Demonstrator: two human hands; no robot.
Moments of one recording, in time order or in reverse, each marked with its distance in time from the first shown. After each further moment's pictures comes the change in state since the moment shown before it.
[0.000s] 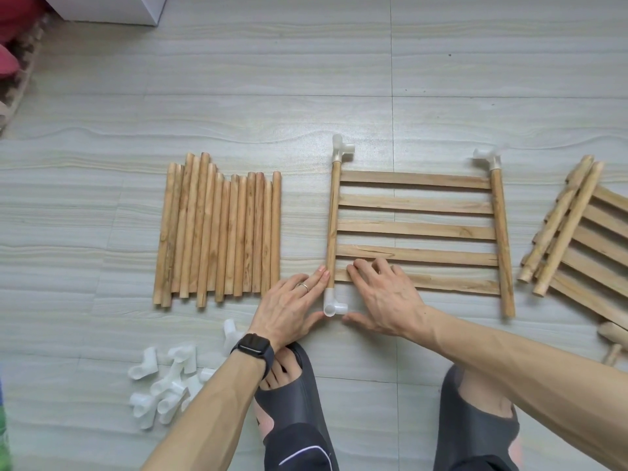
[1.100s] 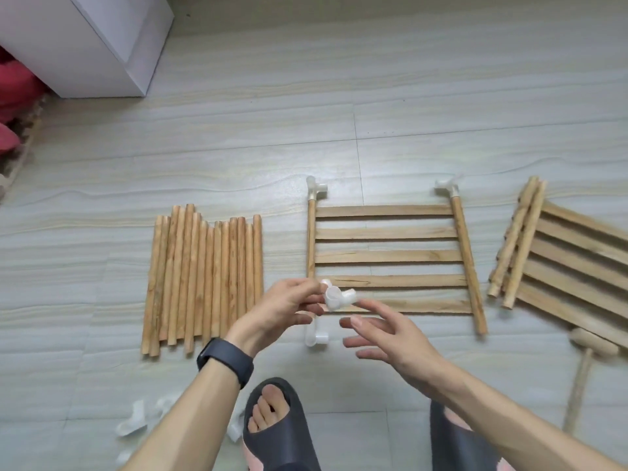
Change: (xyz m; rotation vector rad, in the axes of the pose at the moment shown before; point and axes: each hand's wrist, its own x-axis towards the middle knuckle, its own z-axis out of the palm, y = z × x) left_hand 0.087 0.020 -0.117 -1.534 -0.468 -0.844; right_hand -0.076 -0.003 -0.047 1.882 0.063 0.404
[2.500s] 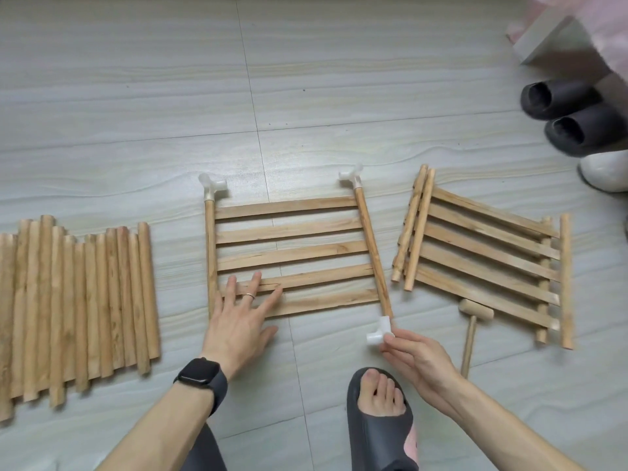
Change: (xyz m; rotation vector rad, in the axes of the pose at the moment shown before) left_hand 0.079 -0.060 0.065 1.625 0.150 0.282; right_hand -0.060 0.068 -0.156 0.442 0.572 0.242
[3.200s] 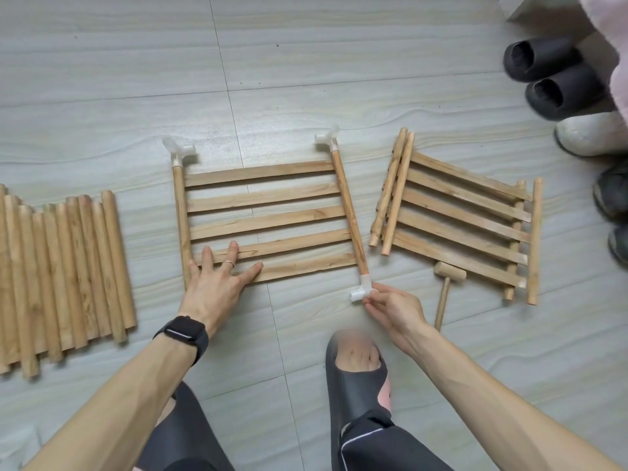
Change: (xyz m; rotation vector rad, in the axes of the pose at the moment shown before) left_hand 0.007 0.004 -0.004 0.220 -0.039 0.029; right_hand 0.016 -0.006 0.009 0.097 0.238 -0.022
